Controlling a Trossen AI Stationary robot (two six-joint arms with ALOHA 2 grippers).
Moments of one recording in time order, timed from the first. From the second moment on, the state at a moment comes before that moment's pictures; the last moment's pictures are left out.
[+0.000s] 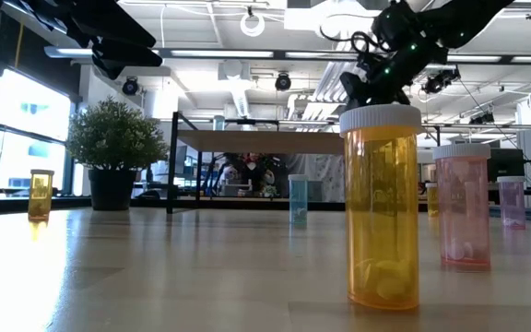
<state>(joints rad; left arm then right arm) -0.09 0.80 0.54 -0.18 -0.27 -0.26 -0.67 1.28 0.85 -0.01 0.28 0.13</state>
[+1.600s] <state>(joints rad) -0.76 1.01 0.54 -0.26 -0.38 -0.58 0.00 0.99 0.91 -0.21 0.34 0.35</state>
